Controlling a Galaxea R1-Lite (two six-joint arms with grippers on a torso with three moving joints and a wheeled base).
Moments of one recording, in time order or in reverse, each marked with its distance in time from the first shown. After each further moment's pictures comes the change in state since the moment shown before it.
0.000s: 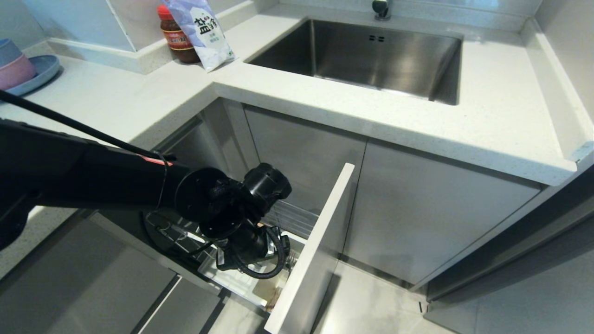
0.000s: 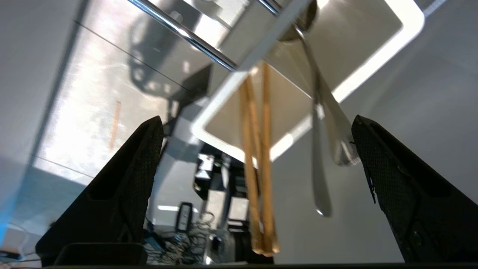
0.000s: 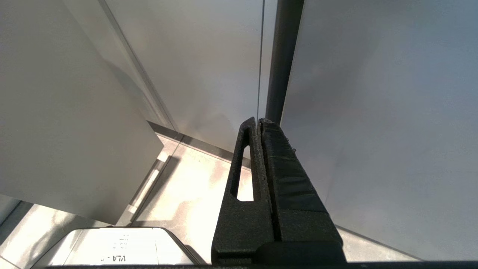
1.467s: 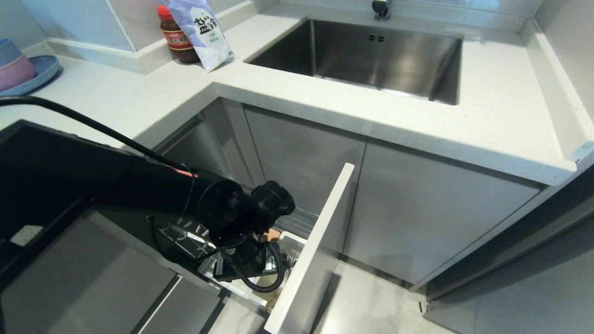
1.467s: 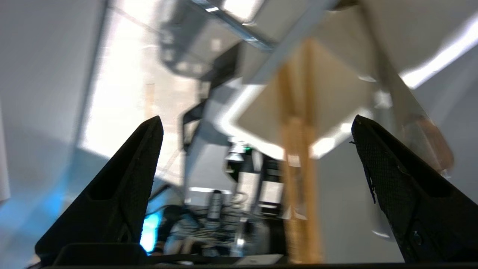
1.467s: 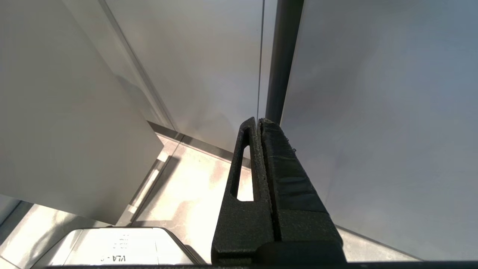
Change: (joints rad) left arm 0.010 0.071 0.010 0.062 0.018 0.069; right arm 0.000 0.000 0.000 0.000 0.000 0.000
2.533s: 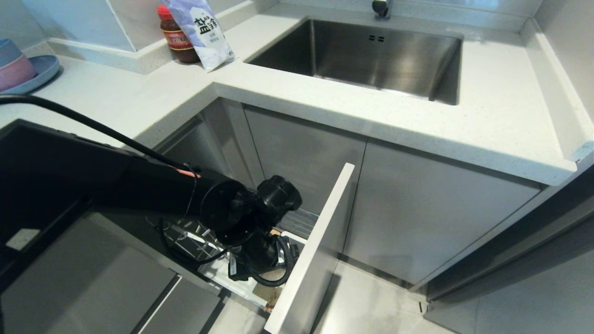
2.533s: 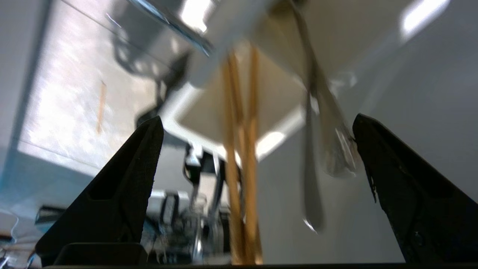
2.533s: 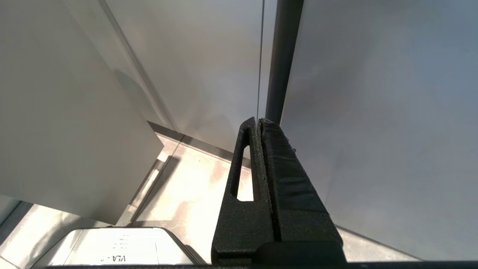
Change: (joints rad) left arm -0.032 -0.003 -0.013 -0.074 -0.088 -0.111; right arm 0.000 0.000 0.000 0.000 0.000 0.000
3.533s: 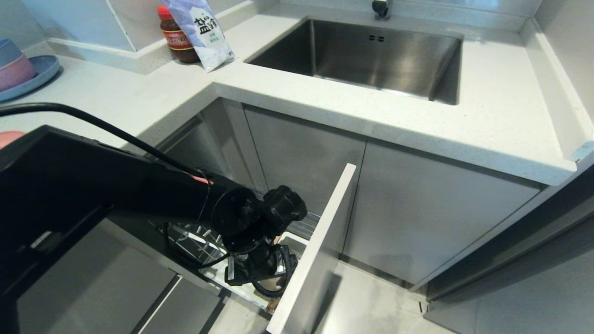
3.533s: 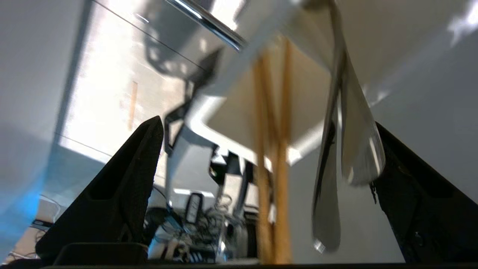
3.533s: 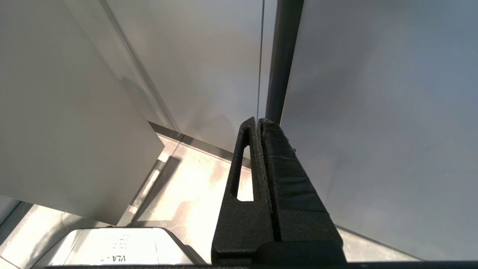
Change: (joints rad) left arm -0.012 0.034 0.000 0.039 0.093 0.021; right arm 0.000 0.000 0.000 0.000 0.000 0.000
